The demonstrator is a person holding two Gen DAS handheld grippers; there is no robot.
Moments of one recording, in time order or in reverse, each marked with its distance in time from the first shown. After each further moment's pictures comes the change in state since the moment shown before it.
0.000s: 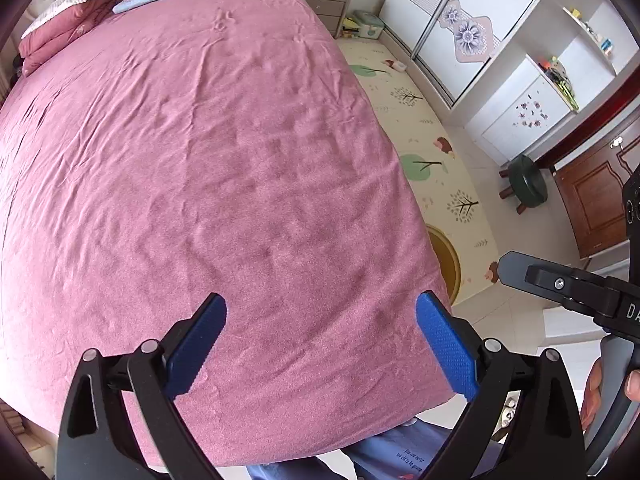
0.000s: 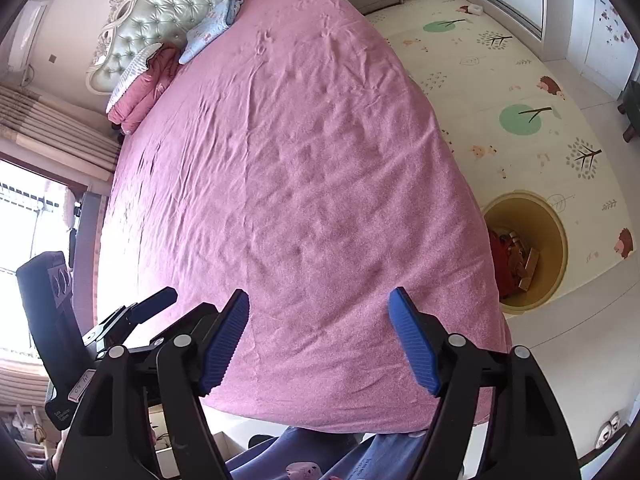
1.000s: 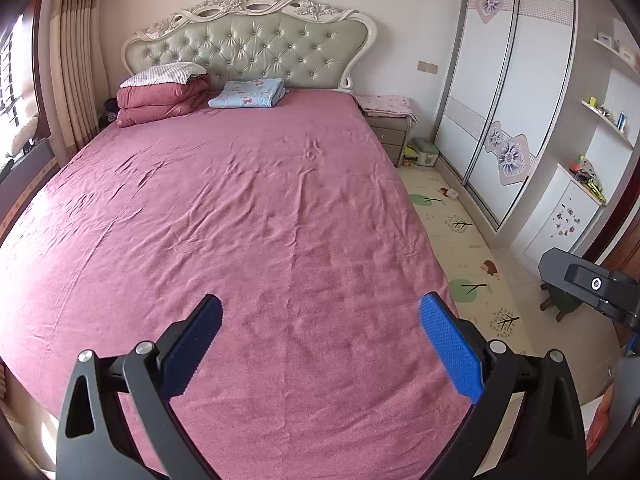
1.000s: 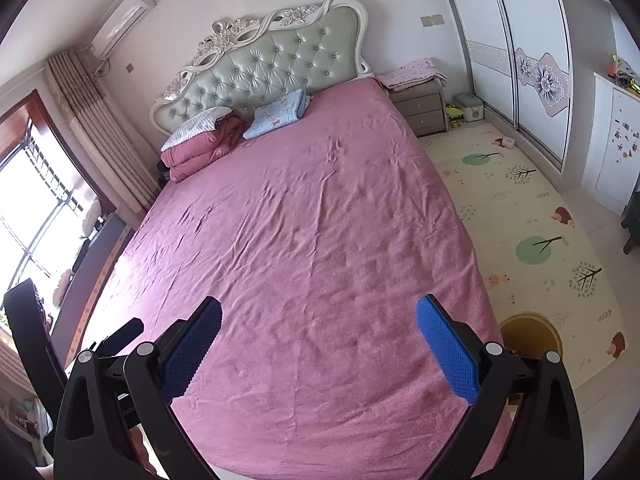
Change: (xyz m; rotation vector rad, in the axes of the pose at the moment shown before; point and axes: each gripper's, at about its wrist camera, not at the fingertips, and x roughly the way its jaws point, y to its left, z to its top) left arm -0.143 0.038 -0.033 -0.104 -0.471 0.192; right arm -0.075 0.108 -0.025 -0.237 -0.405 0.030
